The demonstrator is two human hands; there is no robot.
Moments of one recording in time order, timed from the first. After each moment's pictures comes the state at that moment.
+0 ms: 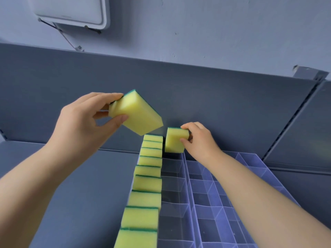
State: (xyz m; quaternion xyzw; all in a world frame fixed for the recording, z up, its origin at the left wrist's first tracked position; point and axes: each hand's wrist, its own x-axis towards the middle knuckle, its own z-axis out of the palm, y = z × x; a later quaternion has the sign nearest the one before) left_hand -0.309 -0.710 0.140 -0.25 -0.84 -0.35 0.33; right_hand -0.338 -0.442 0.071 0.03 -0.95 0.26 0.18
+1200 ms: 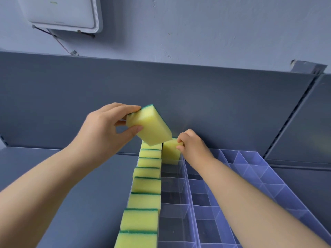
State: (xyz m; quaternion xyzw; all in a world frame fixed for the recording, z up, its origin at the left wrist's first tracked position) left_hand -0.321 -0.684 0.130 -0.32 -0.85 -0.32 0.29; right_hand -0.352 -0.441 0.040 -0.01 -0.96 0.25 0.09
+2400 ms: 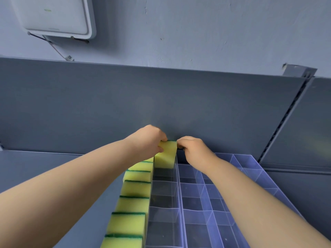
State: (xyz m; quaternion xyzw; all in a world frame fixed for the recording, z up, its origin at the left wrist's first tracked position) left_hand -0.374 -0.590 0.098 -0.30 -0.95 -0.05 0.02; right_hand -0.349 -0.409 0.043 0.10 -0.96 0.26 0.11
